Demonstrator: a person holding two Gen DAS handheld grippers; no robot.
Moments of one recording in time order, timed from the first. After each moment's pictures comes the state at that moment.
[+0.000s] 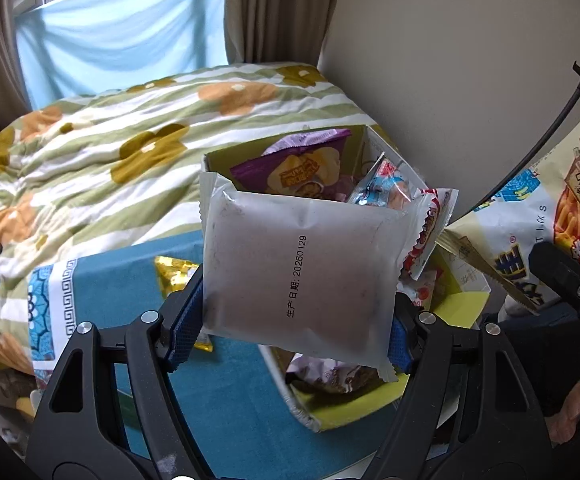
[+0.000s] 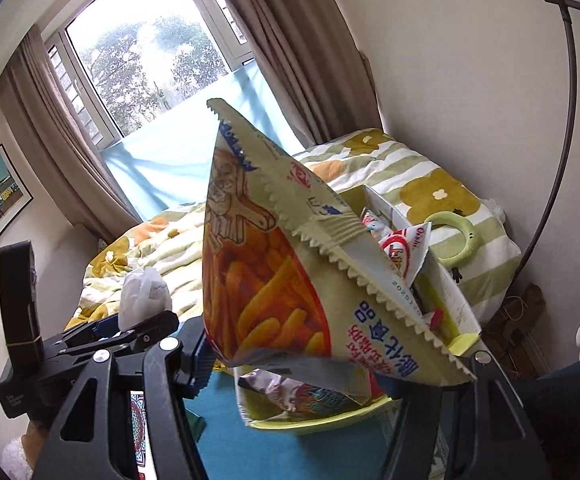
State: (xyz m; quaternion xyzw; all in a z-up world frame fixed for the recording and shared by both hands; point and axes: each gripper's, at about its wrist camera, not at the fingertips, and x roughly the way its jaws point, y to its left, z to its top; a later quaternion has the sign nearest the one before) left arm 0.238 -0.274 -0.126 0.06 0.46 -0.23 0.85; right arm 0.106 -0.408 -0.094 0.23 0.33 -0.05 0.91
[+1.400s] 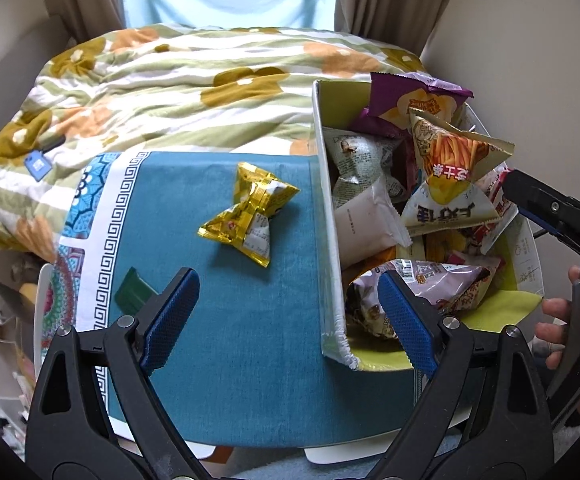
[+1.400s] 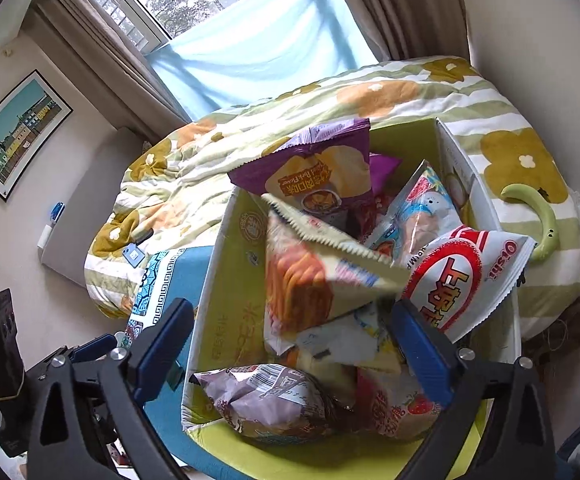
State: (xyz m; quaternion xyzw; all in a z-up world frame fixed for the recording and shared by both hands) left arm 0.188 -0.210 -0.156 -0.01 0.51 -0.05 0.86; right arm 0.209 -0.432 -0.158 0.19 0.44 0.13 0.87
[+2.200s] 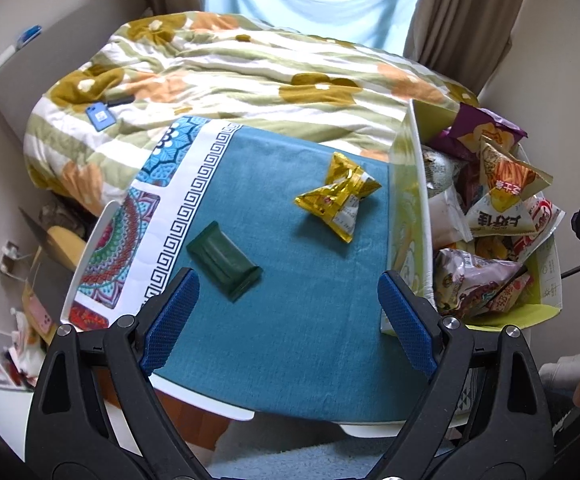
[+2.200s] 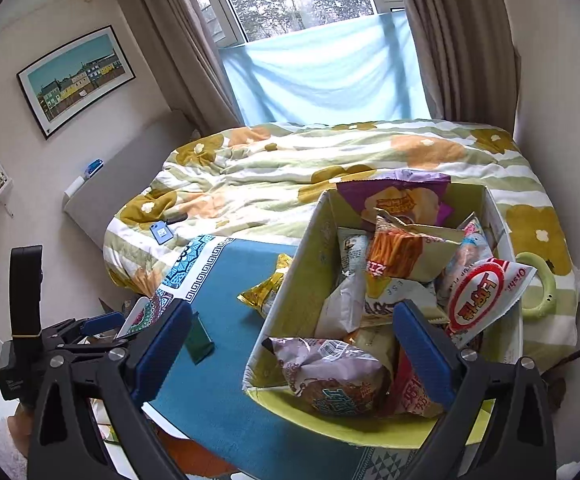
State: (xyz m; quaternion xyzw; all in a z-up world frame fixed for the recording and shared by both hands) left arm 0.133 -0.128 -0.150 -0.07 0.50 0.06 0.86; right arm 0.155 -0.364 -0.108 0.09 0.39 0.20 0.89
